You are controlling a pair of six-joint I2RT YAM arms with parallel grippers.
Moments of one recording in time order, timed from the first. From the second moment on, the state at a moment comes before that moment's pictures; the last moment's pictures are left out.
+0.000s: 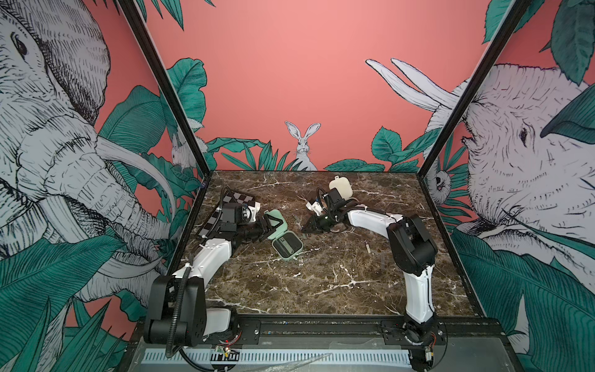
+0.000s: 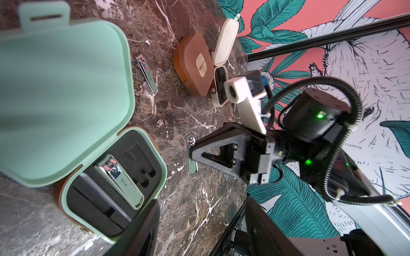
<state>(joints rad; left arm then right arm) -0.12 1.31 0.71 -0.10 0.82 -0.74 0.59 2.07 1.43 -0.37 -0.73 0.51</state>
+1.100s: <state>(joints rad) -0.12 1.31 0.67 -0.17 0.76 -0.68 0.74 2.35 1.92 -0.82 -0.58 0.25</state>
